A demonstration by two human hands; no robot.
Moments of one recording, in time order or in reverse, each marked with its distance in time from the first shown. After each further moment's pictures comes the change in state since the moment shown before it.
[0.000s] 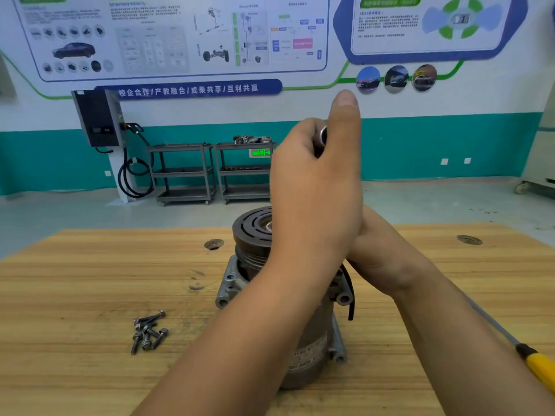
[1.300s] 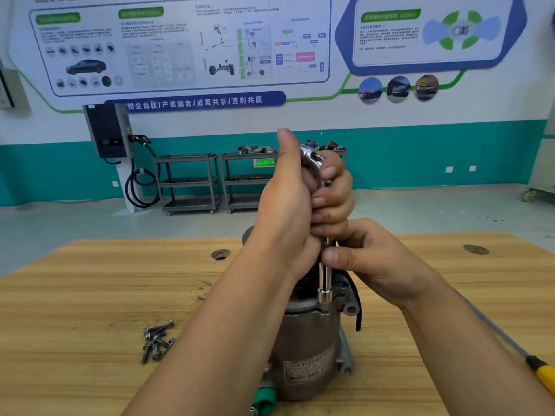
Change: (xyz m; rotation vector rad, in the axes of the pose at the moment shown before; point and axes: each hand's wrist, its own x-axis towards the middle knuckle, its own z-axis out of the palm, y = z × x) left_hand 0.025 -0.026 -0.024 -0.656 -0.496 -0.437; right_hand -0.001 -0.006 0.003 0.192 -0.080 0.049
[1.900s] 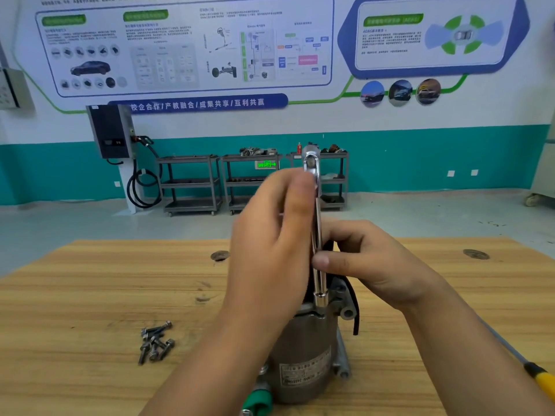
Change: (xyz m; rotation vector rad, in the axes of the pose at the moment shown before) left_hand -0.044 -0.011 -0.005 0.976 0.434 0.545; right_hand -0.002 -0.011 0.001 -0.245 0.016 -0.007
